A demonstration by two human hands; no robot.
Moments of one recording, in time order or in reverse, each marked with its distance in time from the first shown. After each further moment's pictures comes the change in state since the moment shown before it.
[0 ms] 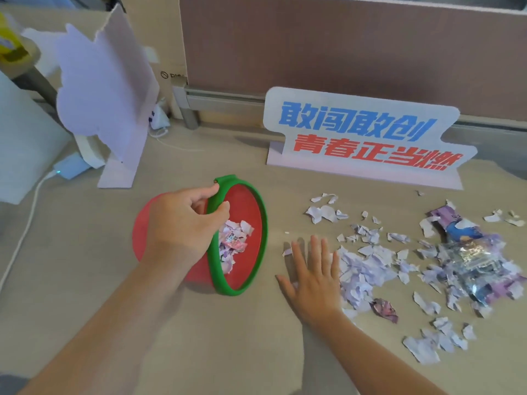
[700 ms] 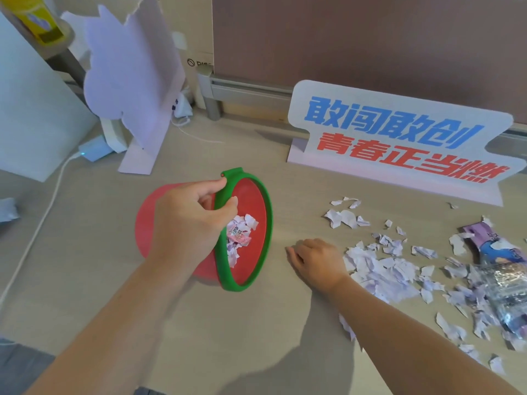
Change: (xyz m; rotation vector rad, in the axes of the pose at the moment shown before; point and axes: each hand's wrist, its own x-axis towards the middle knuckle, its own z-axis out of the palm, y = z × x) left_hand -0.001 -0.004 -0.003 0.016 0.071 0.026; right_hand 0.073 0.003 0.003 0.203 0.207 -0.382
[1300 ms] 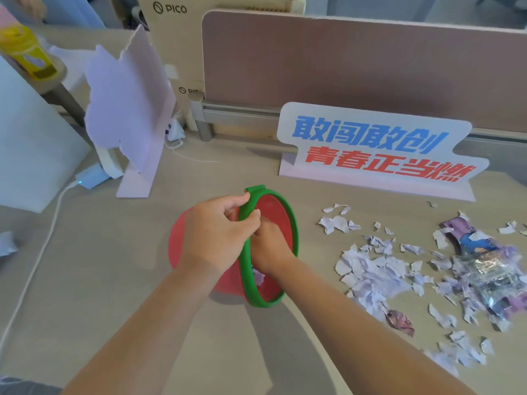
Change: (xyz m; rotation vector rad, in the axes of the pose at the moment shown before) left_hand 0.004 0.014 0.009 -0.066 -0.089 0.007; right_hand 0.084 -0.122 -0.061 0.674 -0.236 0.365
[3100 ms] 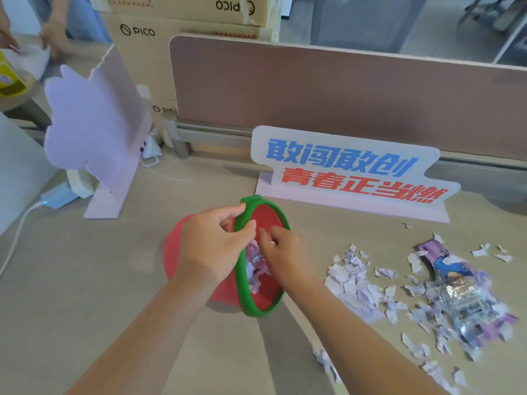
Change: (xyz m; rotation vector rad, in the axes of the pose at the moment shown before) left_hand 0.021 0.029 0.051 -0.054 -0.013 -0.025; right_hand 0.008 0.046 -0.075 -0.033 0.210 0.085
